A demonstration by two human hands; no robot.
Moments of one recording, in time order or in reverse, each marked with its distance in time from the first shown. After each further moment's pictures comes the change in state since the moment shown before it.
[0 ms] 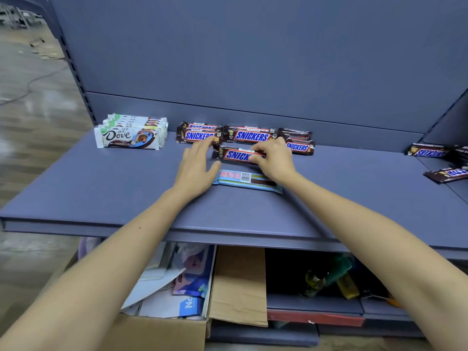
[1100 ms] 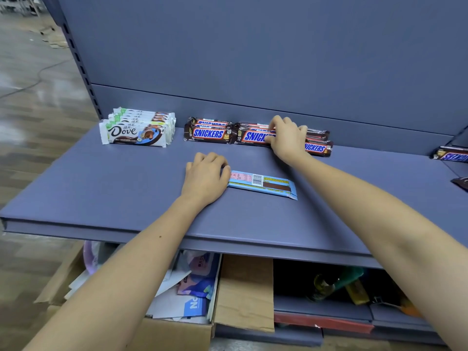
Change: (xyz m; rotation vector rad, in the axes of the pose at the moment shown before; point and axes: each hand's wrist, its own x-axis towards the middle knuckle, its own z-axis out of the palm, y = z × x) left_hand 0.001 -0.005 0.013 0.246 -0.055 -0.035; right_hand 0.065 0.011 0.011 -0.248 0.016 0.091
